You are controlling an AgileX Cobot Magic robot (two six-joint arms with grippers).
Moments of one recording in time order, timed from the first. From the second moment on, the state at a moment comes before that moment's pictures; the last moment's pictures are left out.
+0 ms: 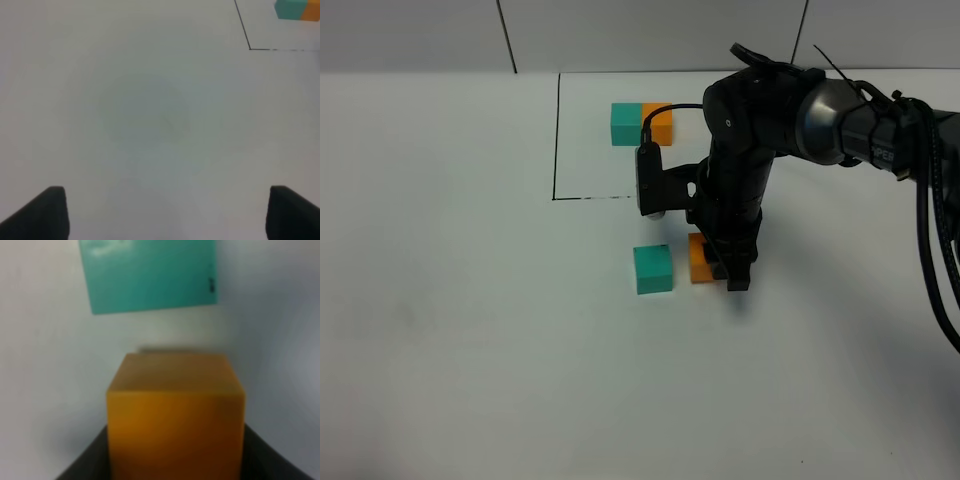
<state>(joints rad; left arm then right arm) -0.04 0.00 -0.50 0.01 1.06 -0.02 0.55 2.19 -1.59 0.02 0.99 -1.05</state>
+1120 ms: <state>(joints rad) -0.04 0.00 -0.50 0.01 1.06 -0.02 0.57 2.22 -1.59 0.08 0.95 -1.07</state>
